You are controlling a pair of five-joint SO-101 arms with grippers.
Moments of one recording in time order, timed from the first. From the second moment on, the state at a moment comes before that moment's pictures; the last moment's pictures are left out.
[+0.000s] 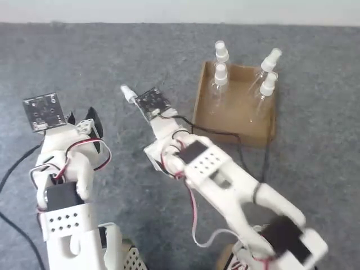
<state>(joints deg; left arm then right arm) -18.9 -64.1 62.5 45.9 8.7 -45.4 -9.3 35.2 37.0 -5.8</state>
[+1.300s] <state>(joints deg) -19.0 -64.1 62.5 45.9 8.7 -45.0 -4.7 30.5 55.1 -6.0</state>
